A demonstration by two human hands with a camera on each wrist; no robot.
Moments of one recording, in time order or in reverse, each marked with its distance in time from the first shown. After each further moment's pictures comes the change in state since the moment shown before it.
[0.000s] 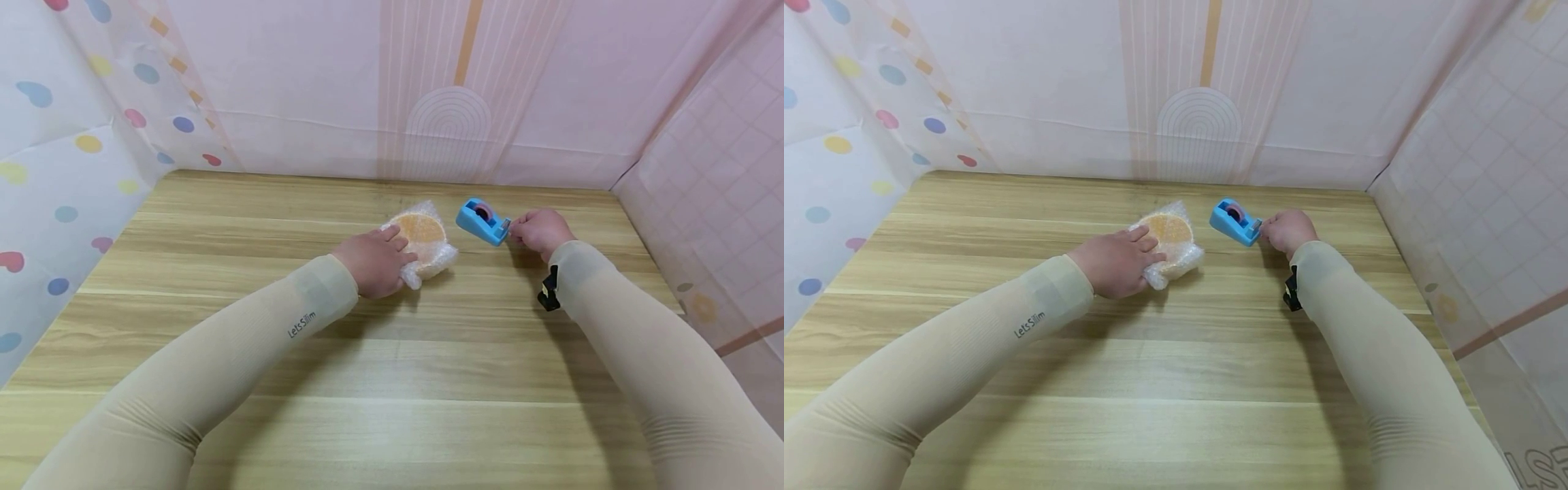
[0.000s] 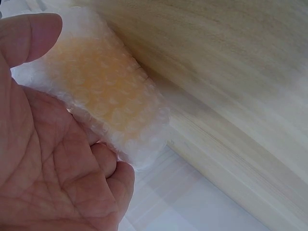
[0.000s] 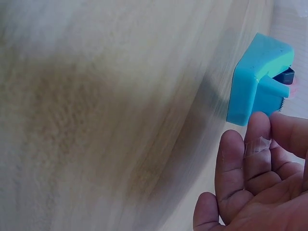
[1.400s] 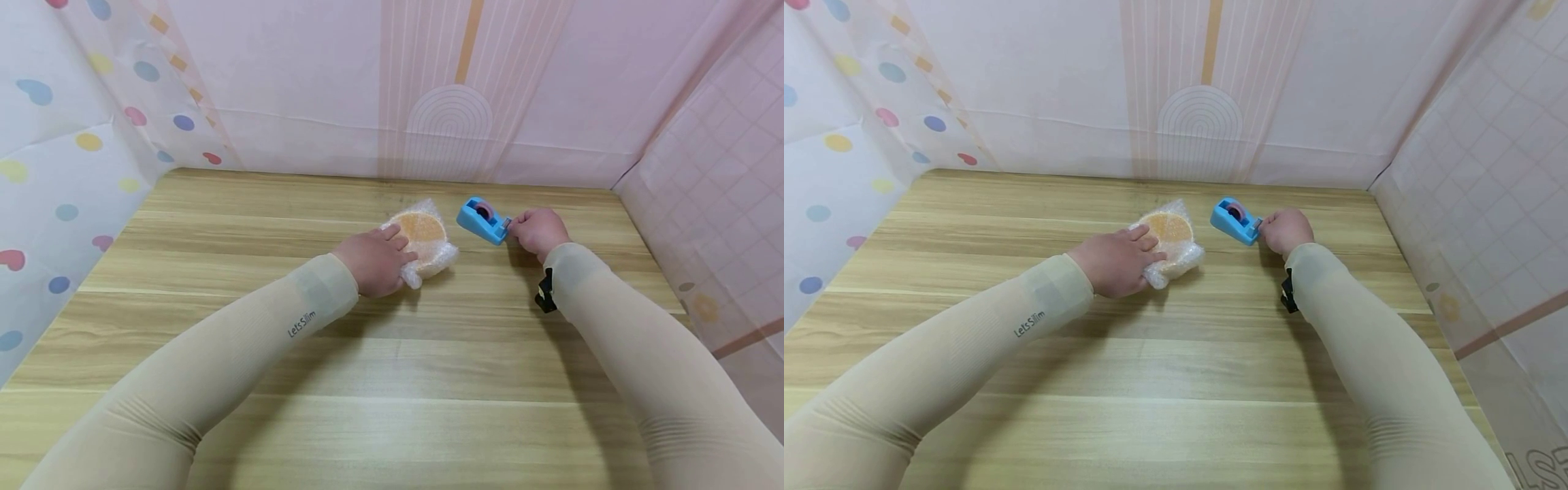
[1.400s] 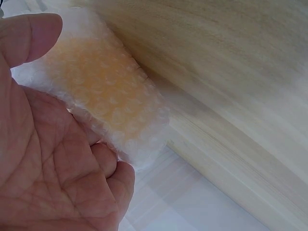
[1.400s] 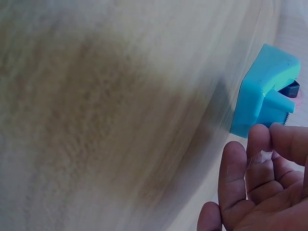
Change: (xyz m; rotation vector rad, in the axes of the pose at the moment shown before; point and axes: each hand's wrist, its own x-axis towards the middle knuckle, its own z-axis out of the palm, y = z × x) left_hand 0.003 0.000 0.002 -0.007 0.000 -0.002; right_hand -0.004 -0.006 0.008 -0.048 0.045 0.017
